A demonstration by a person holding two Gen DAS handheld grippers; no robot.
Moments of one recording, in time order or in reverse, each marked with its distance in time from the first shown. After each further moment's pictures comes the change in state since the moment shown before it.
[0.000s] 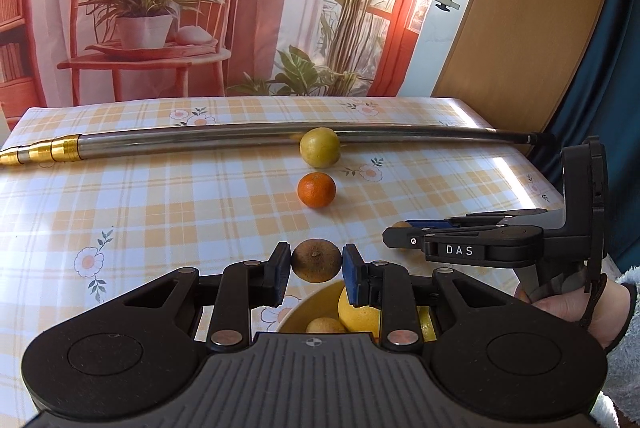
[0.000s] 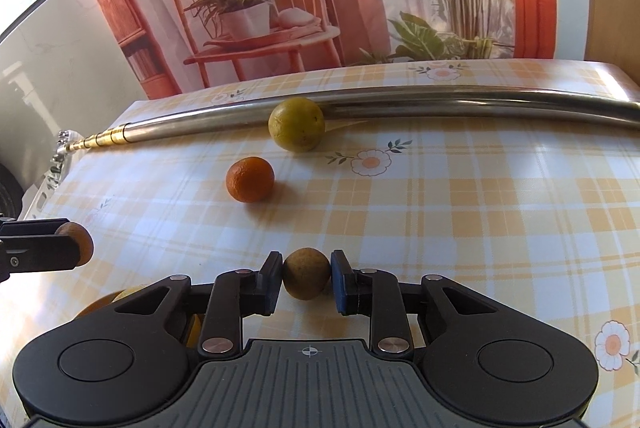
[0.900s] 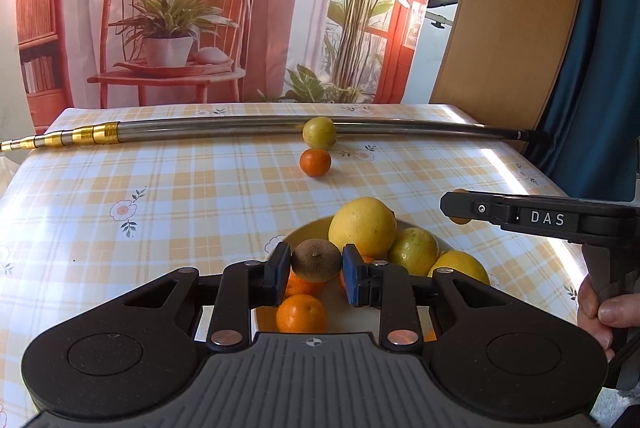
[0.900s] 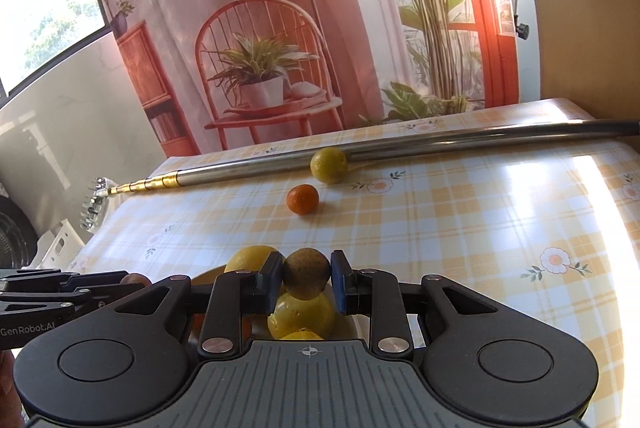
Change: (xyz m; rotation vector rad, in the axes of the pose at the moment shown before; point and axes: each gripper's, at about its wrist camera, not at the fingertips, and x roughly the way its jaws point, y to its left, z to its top) left arm -0.059 -0.023 -0.068 0.023 -0.100 0.053; right arm -0.117 0.044 -0.062 0.029 -0.230 -0.007
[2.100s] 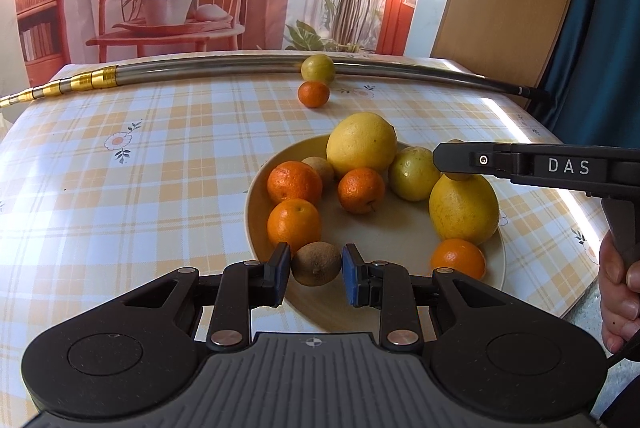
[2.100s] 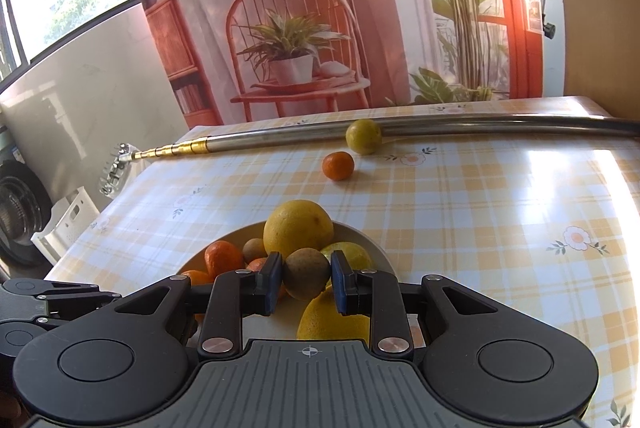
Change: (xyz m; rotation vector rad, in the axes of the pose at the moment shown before) left arm 0.008 -0.002 -0.043 0.002 0.096 0.007; right arm -0.007 0.027 -0.024 -0.064 0.057 0.042
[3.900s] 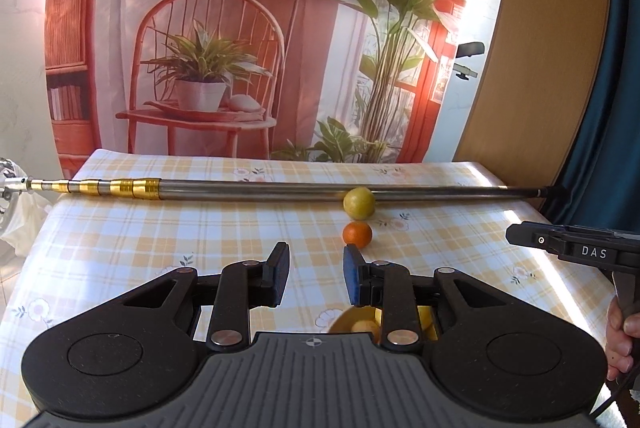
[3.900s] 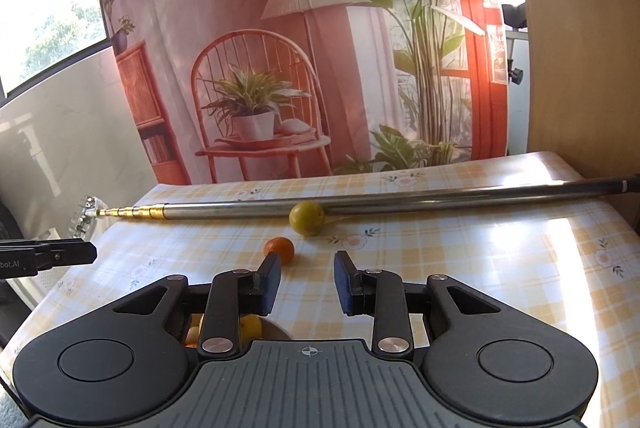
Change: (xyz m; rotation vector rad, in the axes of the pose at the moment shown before) left arm -0.034 0.037 0.087 -0.055 -0.221 0.049; right arm -0.017 -0.046 0.063 0.001 -0.141 -0.087
